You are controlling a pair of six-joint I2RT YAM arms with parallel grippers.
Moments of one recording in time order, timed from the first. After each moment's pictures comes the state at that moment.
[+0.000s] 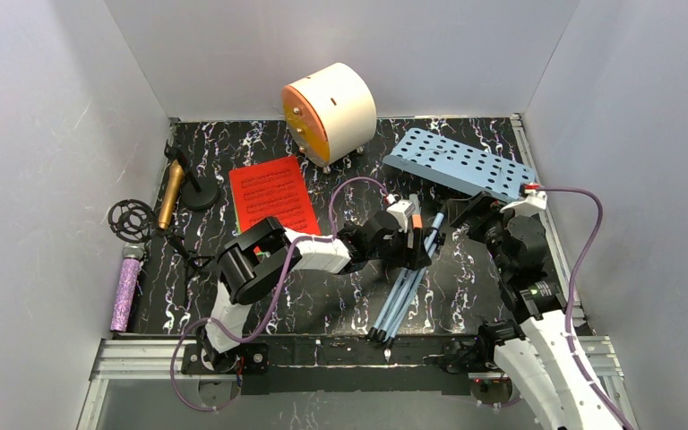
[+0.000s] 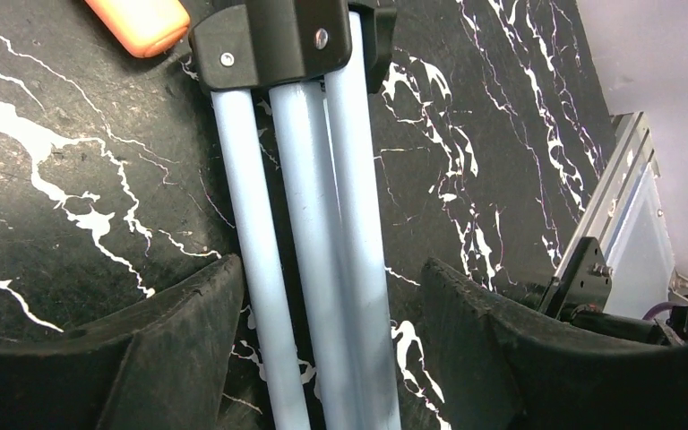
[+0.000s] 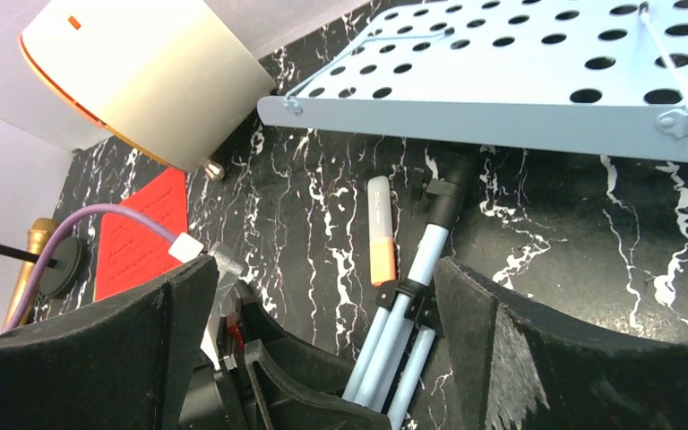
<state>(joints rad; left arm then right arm) -1.01 2.02 1.11 0.37 0.15 -0.67 0.26 0.55 0.54 -0.19 0.11 0.57</state>
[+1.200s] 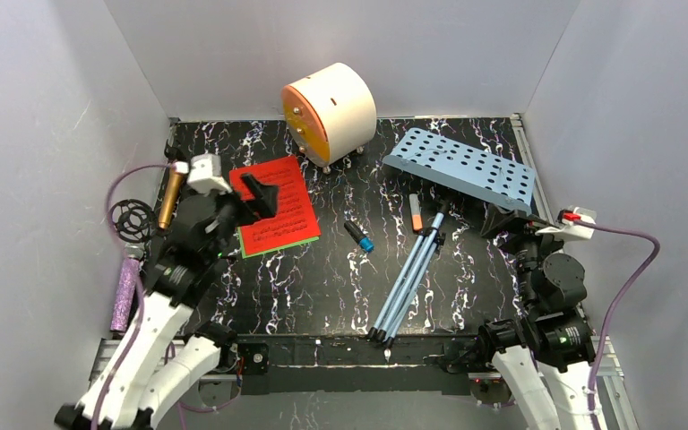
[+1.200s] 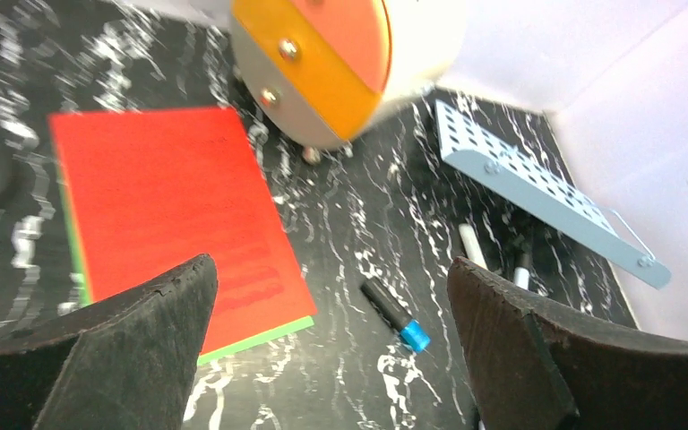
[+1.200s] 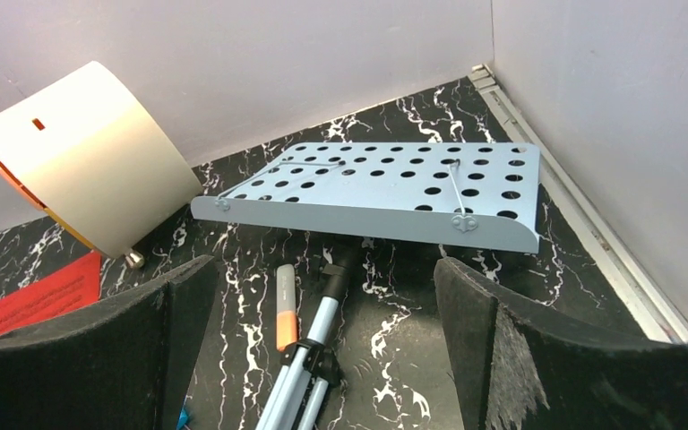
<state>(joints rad) -0.41 0.78 0.83 -0.26 -0.15 -0.49 0.26 0.26 0.64 -0.36 0.35 0.31</state>
